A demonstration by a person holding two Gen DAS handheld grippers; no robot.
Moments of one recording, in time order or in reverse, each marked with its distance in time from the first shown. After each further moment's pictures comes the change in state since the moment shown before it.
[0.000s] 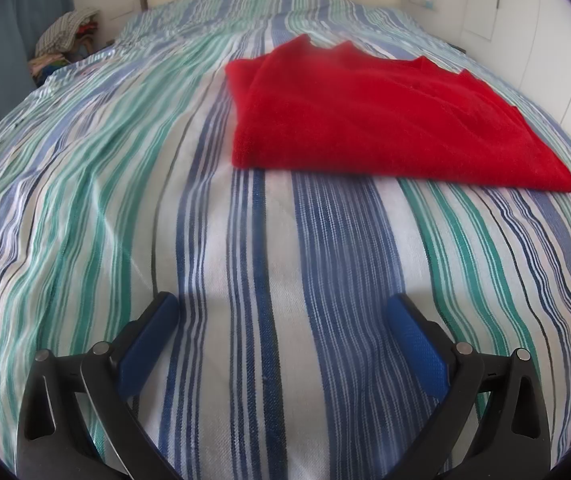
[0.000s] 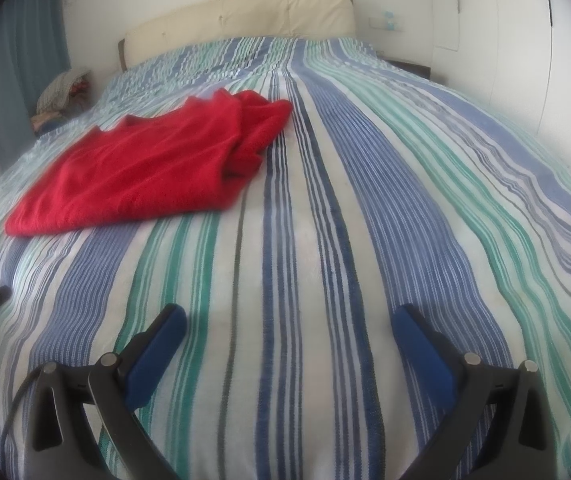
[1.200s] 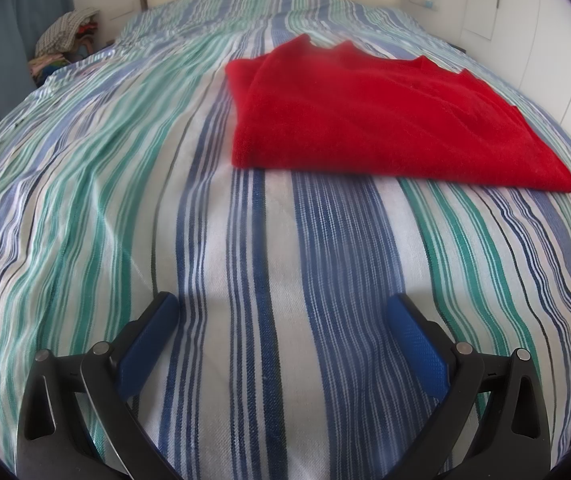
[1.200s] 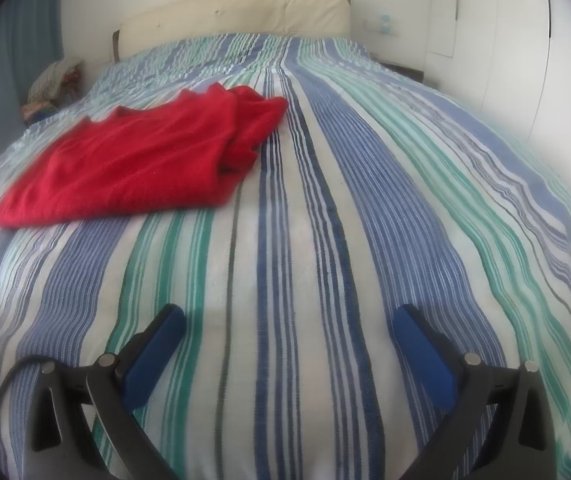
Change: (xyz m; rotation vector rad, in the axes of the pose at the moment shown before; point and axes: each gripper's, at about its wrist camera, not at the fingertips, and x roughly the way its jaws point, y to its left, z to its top) left arm 0.001 -0.001 0.000 -0.001 -0.001 0.000; right arm 0.001 0.006 -0.002 -0.022 0.005 -0.057
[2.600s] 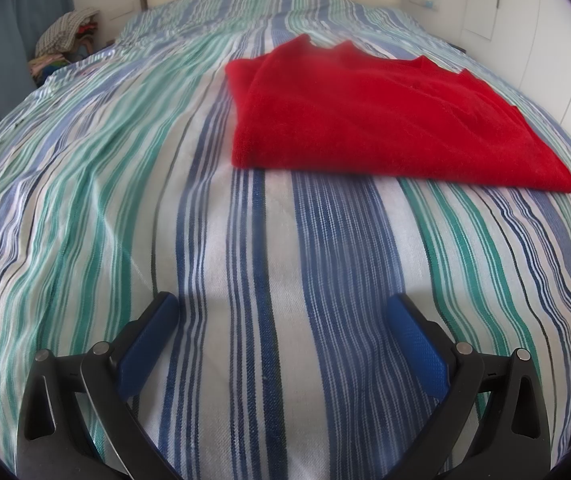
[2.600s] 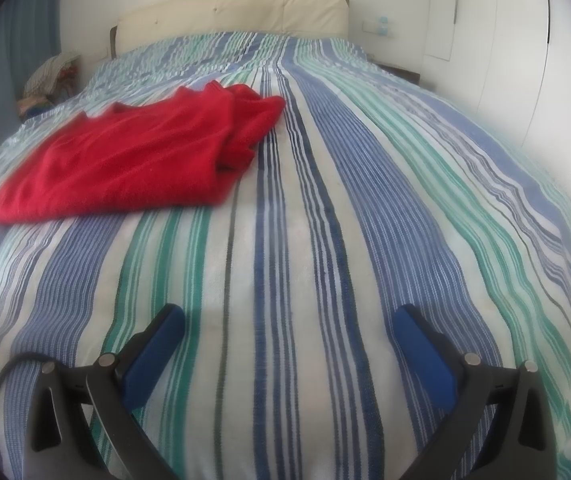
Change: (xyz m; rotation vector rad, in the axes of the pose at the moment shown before) left arm 0.000 0.000 0.000 0.000 -0.001 0.000; right arm 0.002 0.005 -0.001 -0.017 0.000 -0.034
